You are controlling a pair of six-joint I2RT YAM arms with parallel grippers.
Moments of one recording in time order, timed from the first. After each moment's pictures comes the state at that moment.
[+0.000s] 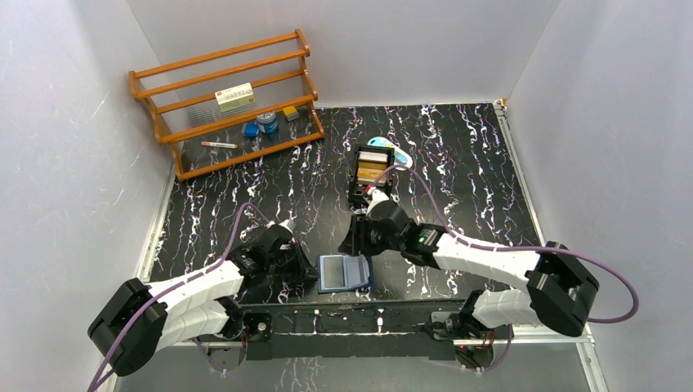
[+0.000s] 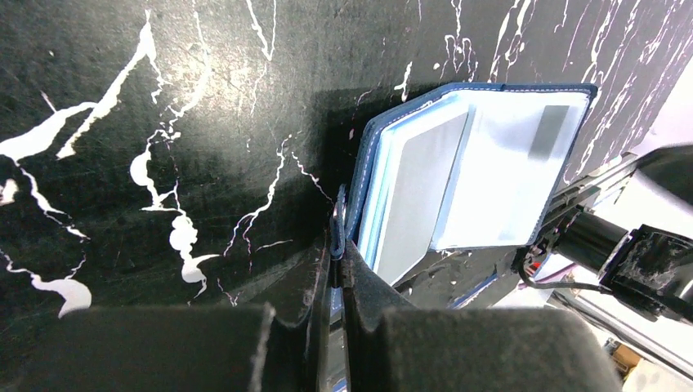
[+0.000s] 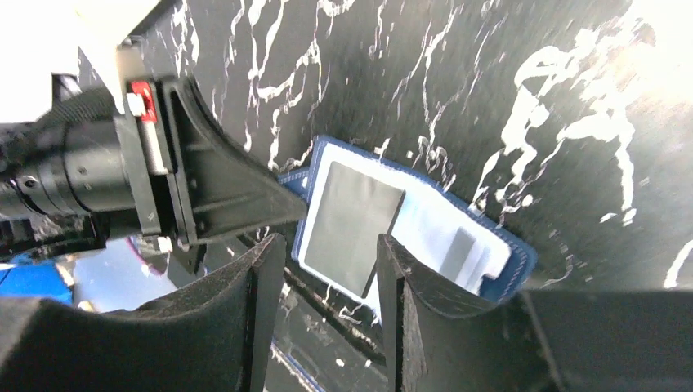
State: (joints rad) left arm -0.73 1.04 0.30 -0.15 0.20 -1.03; right arm 1.00 1.28 0.67 -0.05 -0.07 0.83
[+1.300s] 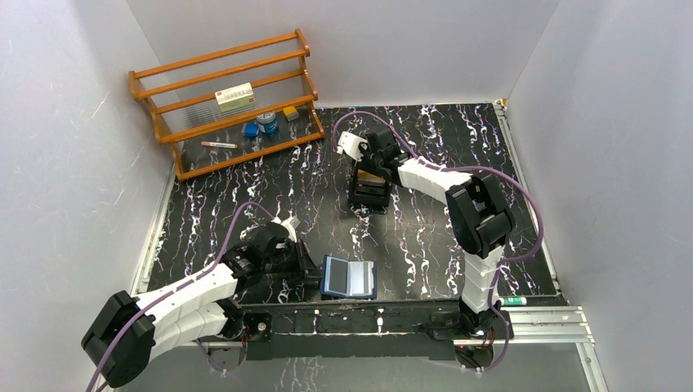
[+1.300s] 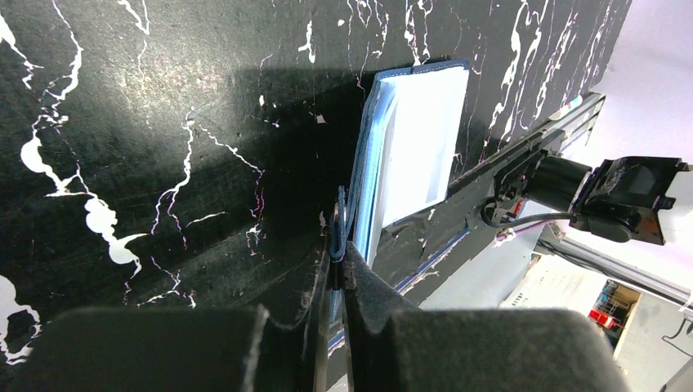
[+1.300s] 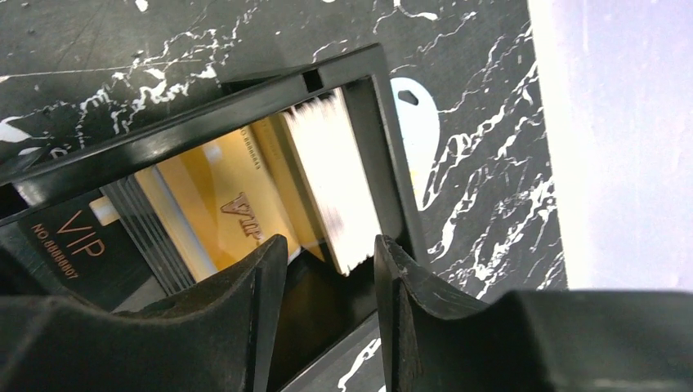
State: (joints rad) left arm -0.73 0.95 0.33 -0.18 0.31 -0.97; right arm 0.58 1.94 1.36 -0.14 0.10 -0.77
